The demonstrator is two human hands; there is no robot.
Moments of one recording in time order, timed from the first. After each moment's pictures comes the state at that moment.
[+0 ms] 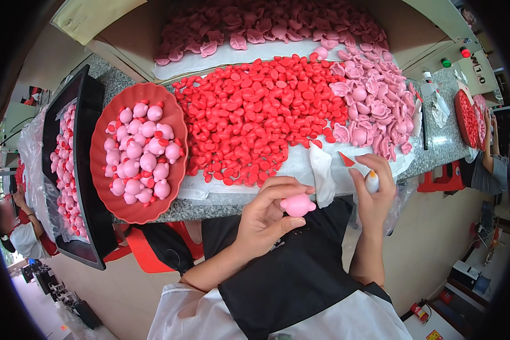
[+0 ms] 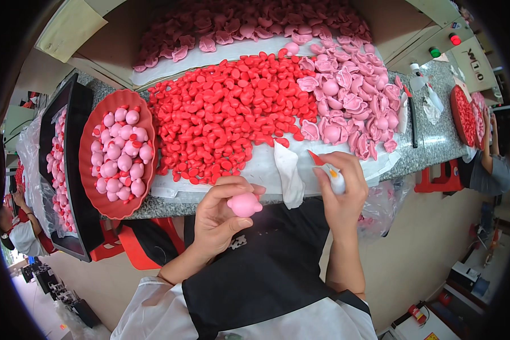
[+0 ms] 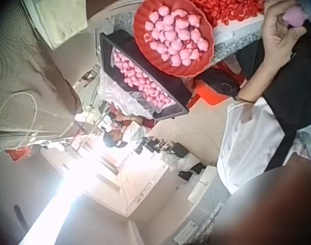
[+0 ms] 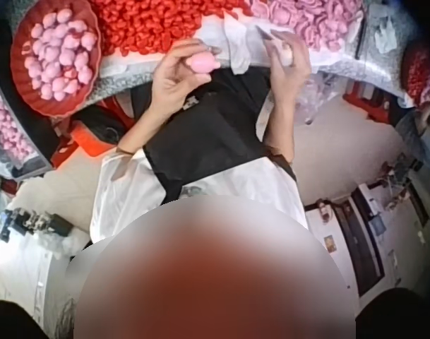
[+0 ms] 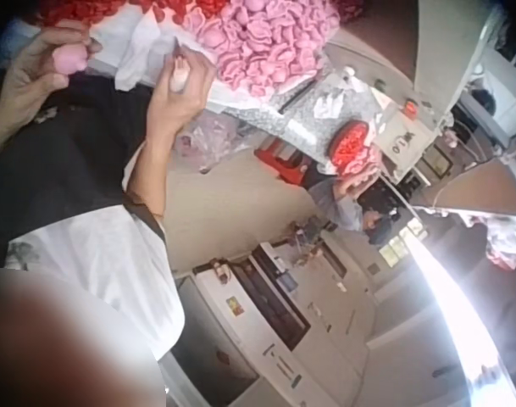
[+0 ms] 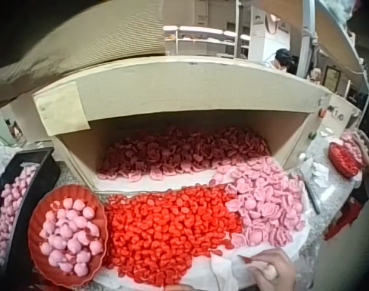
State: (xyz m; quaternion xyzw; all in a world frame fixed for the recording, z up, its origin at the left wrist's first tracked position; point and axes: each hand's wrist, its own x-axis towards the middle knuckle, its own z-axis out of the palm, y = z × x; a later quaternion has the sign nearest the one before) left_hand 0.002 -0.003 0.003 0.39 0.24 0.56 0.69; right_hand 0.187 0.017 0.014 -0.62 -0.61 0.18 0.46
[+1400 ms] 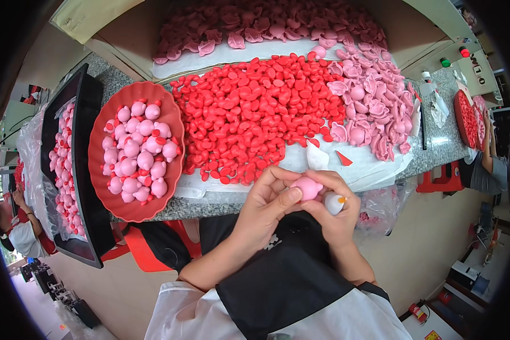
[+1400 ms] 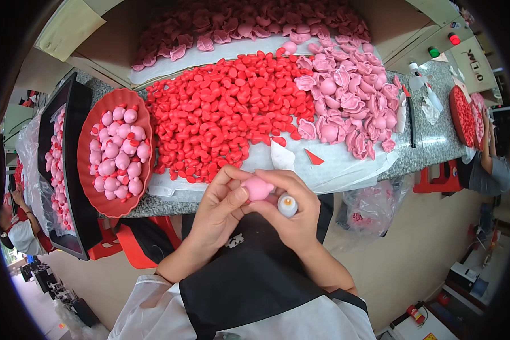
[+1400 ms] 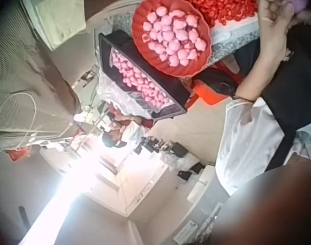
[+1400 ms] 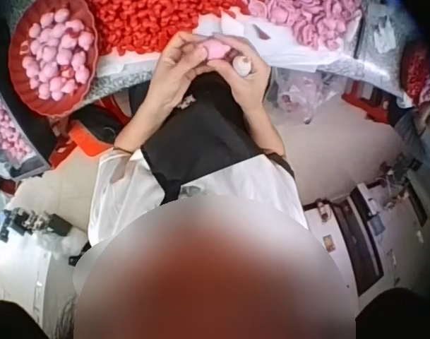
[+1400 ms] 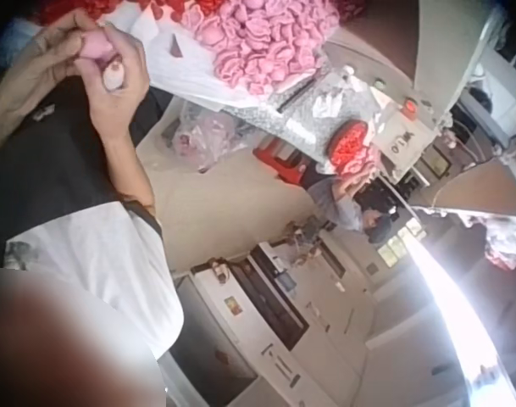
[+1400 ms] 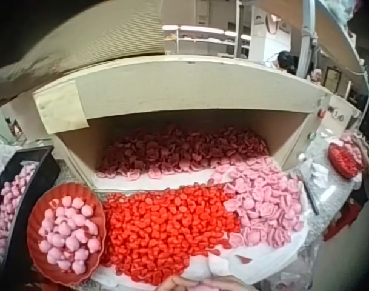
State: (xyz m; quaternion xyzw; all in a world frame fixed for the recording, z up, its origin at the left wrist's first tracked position) left_hand 0.012 0.003 0.008 0.16 0.29 0.50 0.80; right_hand 0.141 -0.004 0.012 -0.49 -0.53 0.46 0.52
